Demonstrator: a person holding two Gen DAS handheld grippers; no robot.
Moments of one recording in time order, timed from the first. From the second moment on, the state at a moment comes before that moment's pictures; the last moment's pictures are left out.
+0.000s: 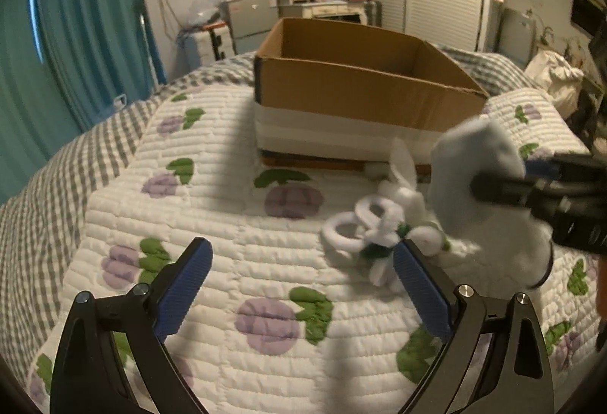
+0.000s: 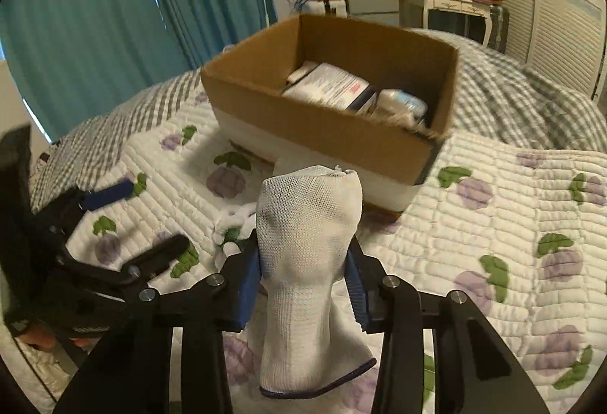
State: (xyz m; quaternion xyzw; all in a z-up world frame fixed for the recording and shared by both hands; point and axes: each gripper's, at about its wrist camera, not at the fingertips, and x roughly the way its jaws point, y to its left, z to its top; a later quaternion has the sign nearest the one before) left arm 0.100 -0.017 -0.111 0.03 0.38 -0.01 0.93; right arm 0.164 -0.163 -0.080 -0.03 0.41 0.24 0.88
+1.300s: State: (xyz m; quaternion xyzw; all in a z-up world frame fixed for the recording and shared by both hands) left arm 0.076 -0.041 -0.045 0.01 0.36 -0.07 0.93; right arm 0.124 -0.227 -0.002 -0.01 0.34 0.19 0.92
